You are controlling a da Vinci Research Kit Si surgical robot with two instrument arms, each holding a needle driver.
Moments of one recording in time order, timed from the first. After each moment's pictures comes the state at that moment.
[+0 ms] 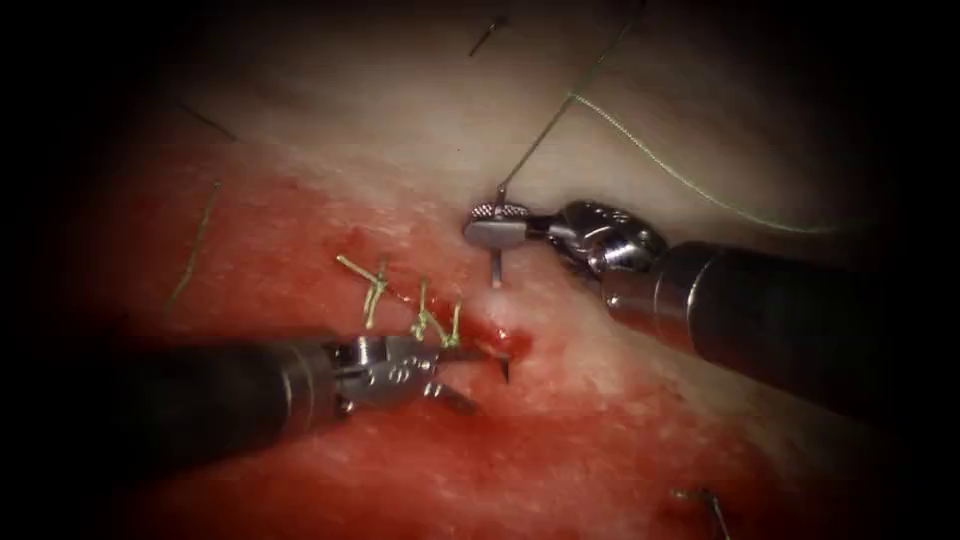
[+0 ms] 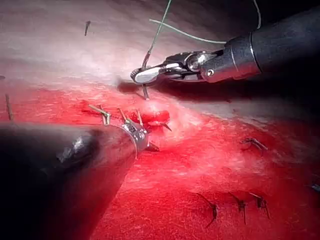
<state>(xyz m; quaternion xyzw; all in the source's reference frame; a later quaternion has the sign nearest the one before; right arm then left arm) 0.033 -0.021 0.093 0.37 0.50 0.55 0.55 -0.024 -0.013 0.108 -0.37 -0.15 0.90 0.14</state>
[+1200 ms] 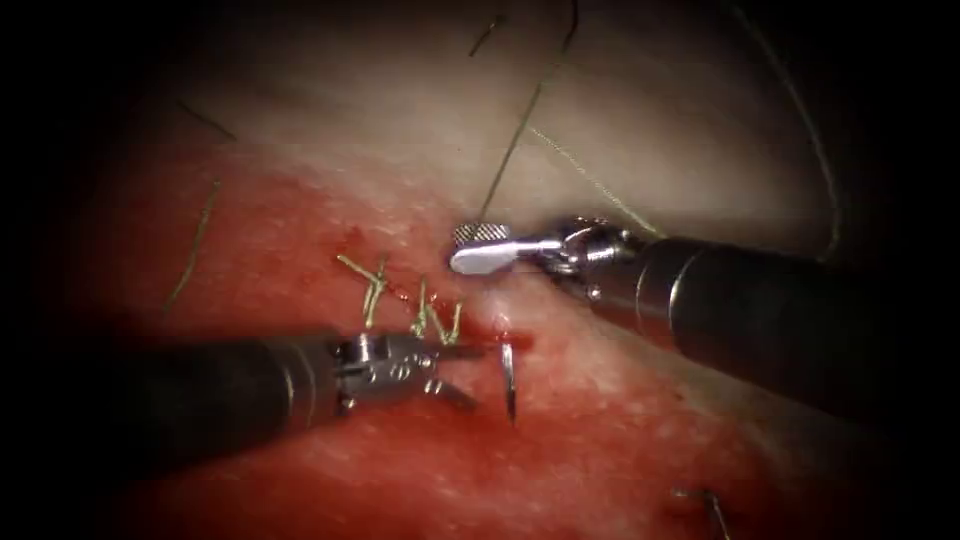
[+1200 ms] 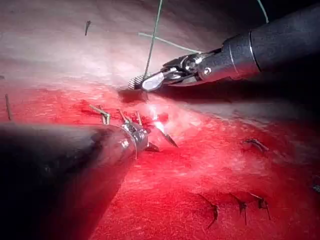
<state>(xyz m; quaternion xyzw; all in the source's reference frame) 0.033 -0.021 0.093 0.37 0.55 0.50 0.56 -0.024 -0.013 0.109 -0.37 -0.15 0.90 0.14</state>
